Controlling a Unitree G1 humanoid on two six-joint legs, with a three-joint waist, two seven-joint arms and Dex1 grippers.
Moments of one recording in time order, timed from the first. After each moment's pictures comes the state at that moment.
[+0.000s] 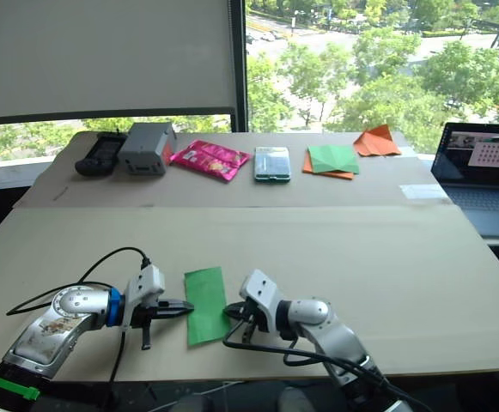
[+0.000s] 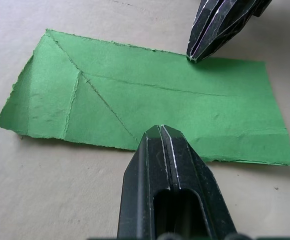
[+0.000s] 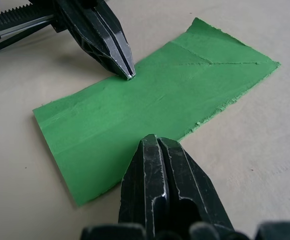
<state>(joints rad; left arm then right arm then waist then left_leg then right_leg) -0.11 0.75 -0.16 -0.09 -0.27 0.33 -1.08 -0.18 -0.33 0.43 -0.16 0.10 0.47 0.82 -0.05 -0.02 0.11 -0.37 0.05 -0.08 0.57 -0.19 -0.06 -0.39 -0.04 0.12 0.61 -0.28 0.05</state>
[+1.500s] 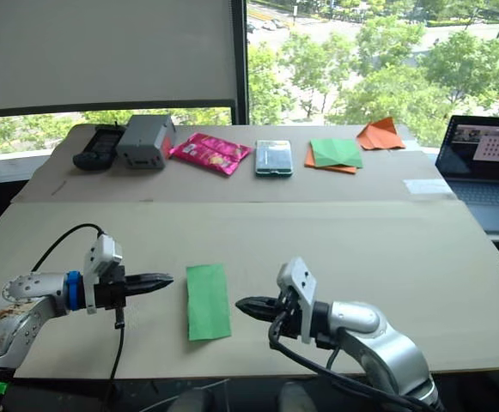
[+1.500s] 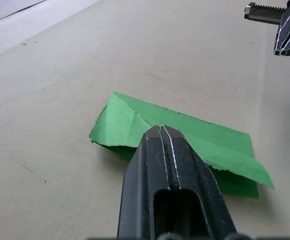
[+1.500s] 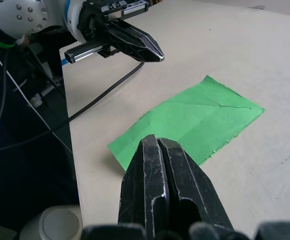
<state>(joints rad) -0.08 0.81 0.09 -0.18 -0.51 0.46 -1.13 -0.03 -0.47 0.15 -0.59 0.50 0.71 0.79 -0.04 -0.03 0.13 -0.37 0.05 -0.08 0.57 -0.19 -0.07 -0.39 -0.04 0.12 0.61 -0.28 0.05</state>
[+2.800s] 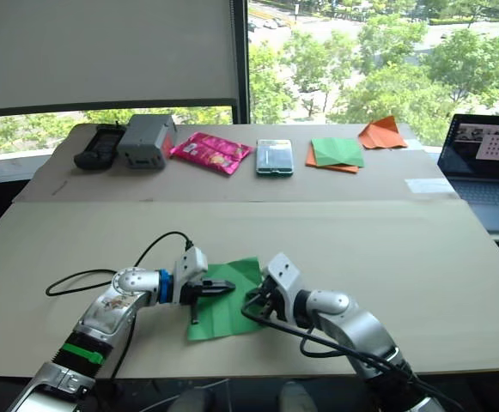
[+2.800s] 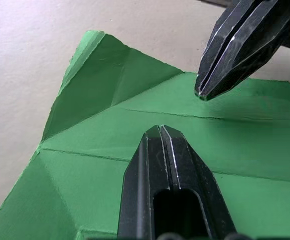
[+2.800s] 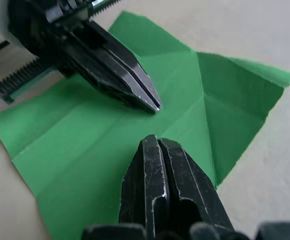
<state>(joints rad) -0.34 0.48 -0.26 0.12 -0.20 0.25 -1.07 -0.22 -0.45 0.35 -0.30 0.32 0.70 0.59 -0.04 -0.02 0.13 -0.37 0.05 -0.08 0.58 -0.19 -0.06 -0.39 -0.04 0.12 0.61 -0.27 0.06</state>
